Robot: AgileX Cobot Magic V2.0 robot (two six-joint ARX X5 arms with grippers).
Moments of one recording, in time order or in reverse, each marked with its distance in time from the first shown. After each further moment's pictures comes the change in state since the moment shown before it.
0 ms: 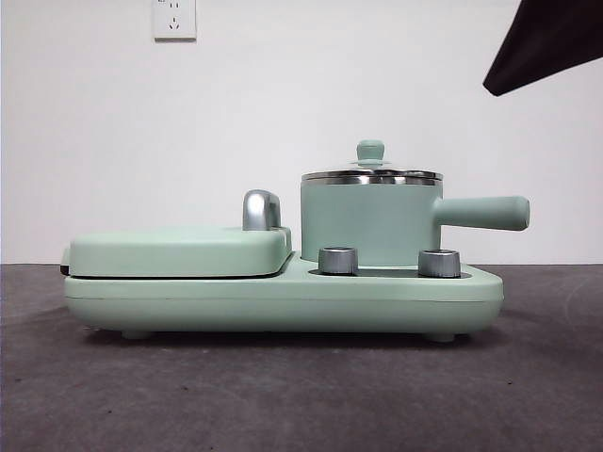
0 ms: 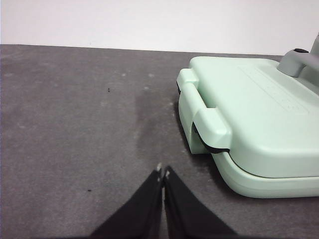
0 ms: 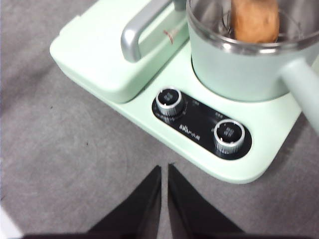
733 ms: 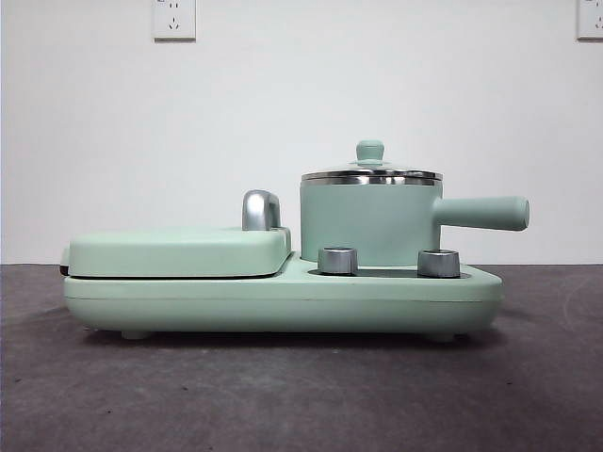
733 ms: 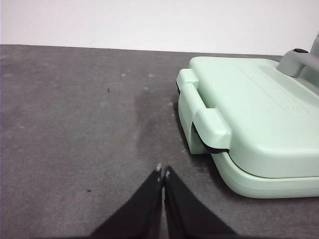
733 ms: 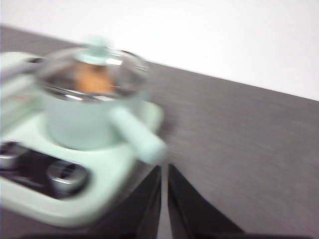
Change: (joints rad) left arm 0.000 0.000 0.000 0.000 0.000 0.000; right arm -0.284 -0.504 -0.485 0.426 0.235 -0.183
